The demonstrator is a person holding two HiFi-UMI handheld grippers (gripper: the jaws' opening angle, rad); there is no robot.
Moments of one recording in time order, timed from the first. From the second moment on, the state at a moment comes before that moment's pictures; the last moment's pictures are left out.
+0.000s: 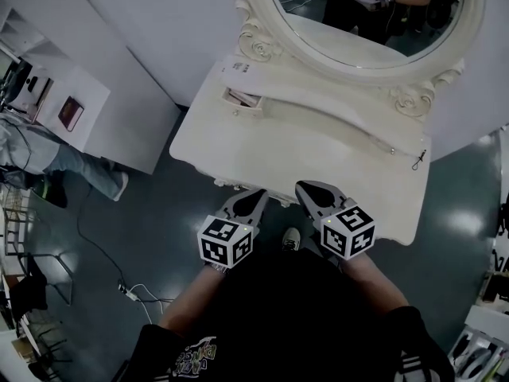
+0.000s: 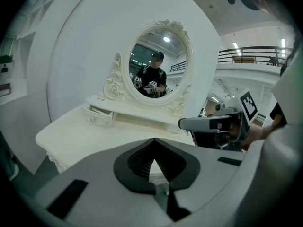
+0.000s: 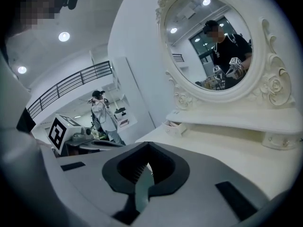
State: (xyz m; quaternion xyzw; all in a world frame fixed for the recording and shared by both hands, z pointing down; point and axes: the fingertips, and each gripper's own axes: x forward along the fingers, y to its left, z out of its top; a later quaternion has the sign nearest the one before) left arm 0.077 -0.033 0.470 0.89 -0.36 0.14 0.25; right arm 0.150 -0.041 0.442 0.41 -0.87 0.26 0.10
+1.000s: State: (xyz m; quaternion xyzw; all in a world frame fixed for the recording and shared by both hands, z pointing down) left arm -0.048 0.018 0.475 0.92 -0.28 0.15 0.23; right arm 0.001 0.033 0.460 0.46 -0.84 0.27 0.10
